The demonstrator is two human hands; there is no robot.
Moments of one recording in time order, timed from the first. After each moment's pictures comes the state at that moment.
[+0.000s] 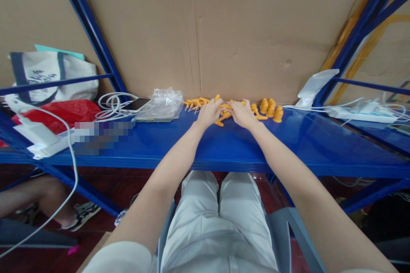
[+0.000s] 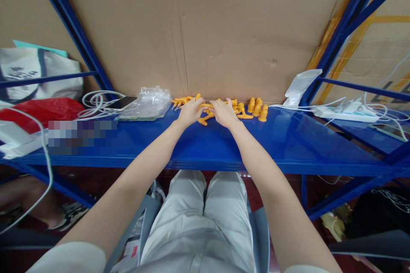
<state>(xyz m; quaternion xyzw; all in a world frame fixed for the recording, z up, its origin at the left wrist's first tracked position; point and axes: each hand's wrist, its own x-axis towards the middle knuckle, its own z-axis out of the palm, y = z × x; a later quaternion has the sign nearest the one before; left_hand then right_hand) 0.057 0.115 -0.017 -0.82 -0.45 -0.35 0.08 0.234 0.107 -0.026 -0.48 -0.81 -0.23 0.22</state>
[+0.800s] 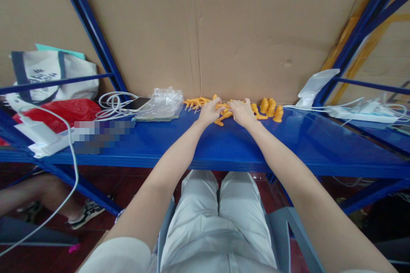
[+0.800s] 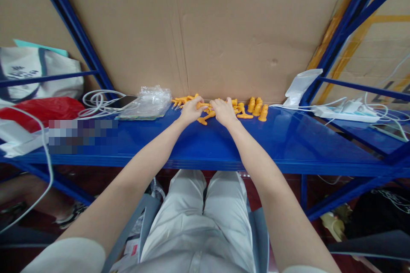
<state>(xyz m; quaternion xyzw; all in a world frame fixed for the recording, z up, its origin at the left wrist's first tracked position) 0.062 0.128 -0.021 -0.79 -0.45 -0.42 -0.01 0.230 0.102 -0.018 -0.50 -0.81 -0.25 0.19</state>
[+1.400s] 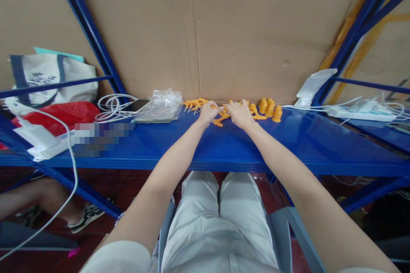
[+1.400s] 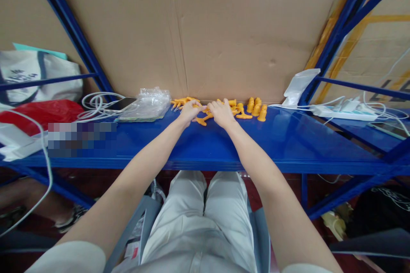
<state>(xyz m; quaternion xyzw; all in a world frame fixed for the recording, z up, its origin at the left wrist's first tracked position) 0.074 0.112 -0.012 -0.63 -0.51 -0.51 -0.31 0.226 0.103 -0.021 -0.49 -0.81 -0.27 0.17</state>
